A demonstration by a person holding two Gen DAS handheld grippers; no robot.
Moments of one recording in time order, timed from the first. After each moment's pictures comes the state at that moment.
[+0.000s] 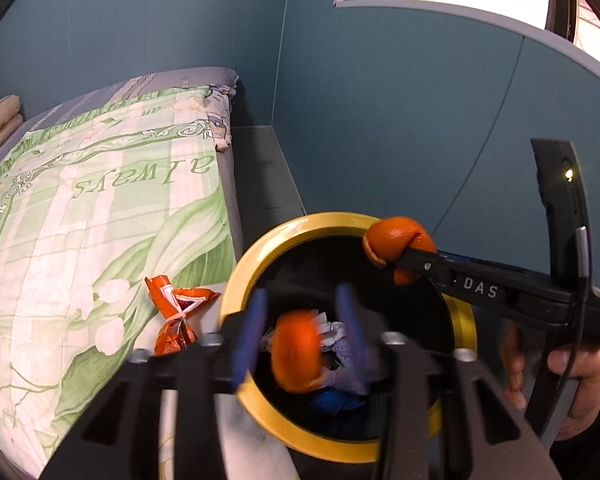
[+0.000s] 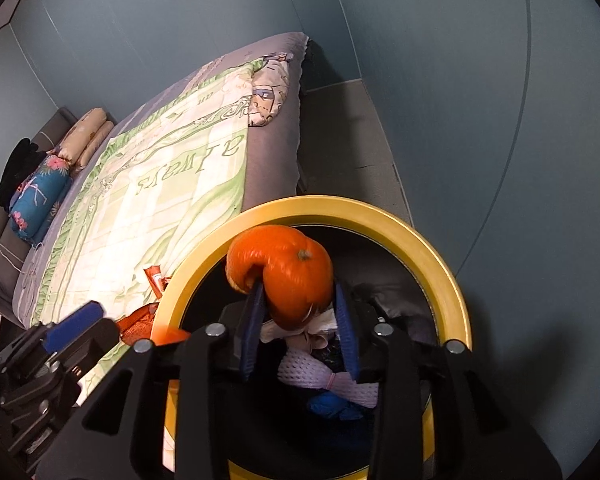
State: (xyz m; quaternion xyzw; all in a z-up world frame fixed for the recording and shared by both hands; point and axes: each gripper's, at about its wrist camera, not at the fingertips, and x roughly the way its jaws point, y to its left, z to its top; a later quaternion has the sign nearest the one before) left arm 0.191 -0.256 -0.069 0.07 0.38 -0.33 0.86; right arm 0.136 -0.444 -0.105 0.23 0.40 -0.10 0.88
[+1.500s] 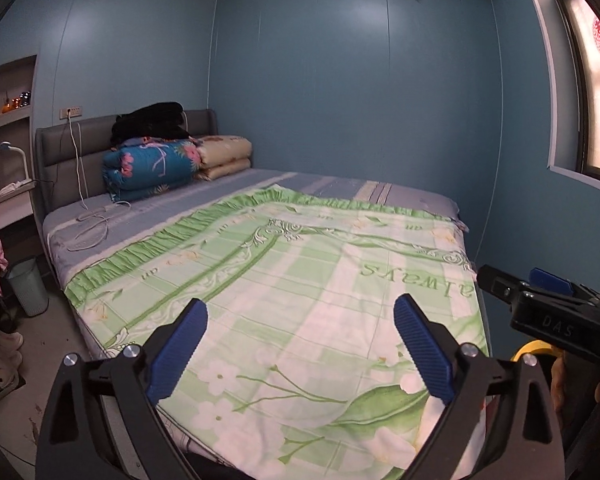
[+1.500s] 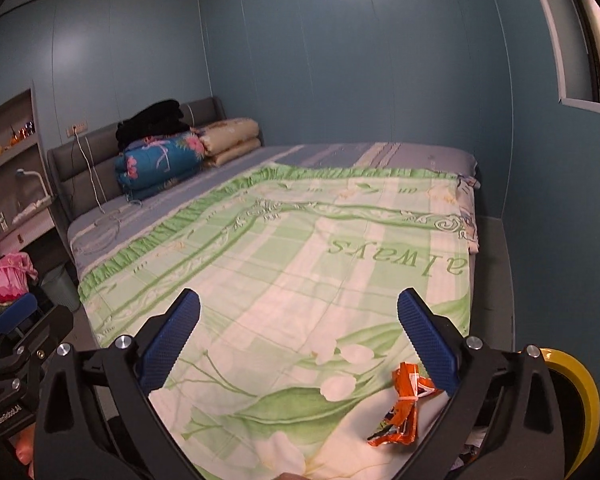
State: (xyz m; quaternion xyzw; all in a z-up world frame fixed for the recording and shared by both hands) left arm 0.127 0.042 0.023 -0.03 0.19 0.04 0.98; right arm 0.193 -0.165 0.018 0.06 0.22 0.10 0.97
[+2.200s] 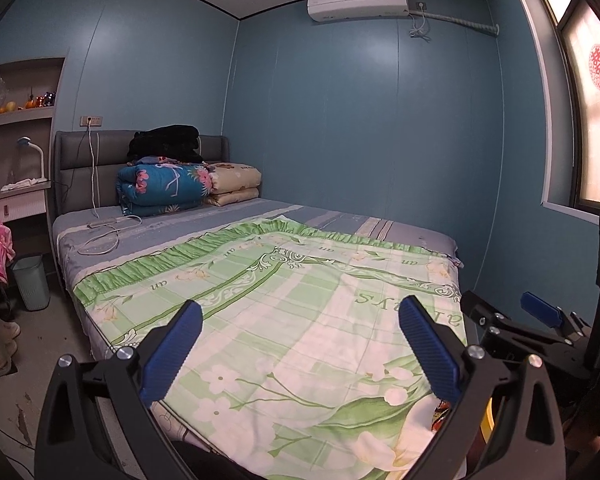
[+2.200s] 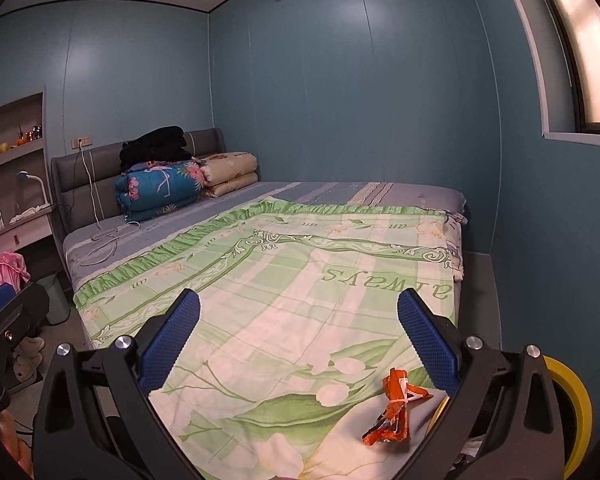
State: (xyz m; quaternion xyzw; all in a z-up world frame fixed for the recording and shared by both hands) left arm 0.070 0.036 0.030 -0.06 0.13 0.05 0.99; right arm 0.133 -0.156 0.016 0.04 0.15 0.08 0.98
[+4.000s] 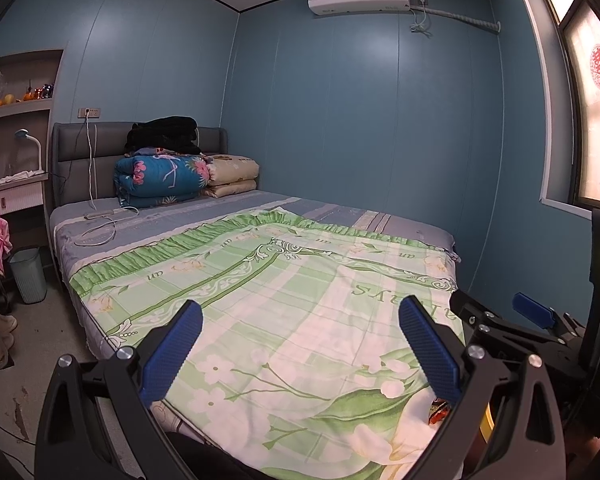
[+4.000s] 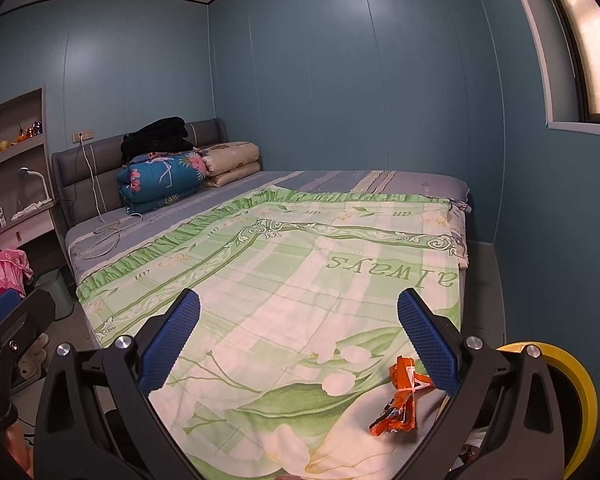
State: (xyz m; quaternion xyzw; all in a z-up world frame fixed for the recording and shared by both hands) left arm 0.071 0.035 0.021 -0.06 0.14 0.04 0.99; right arm 0.134 -0.150 0.002 0.04 0.17 0.09 0.98
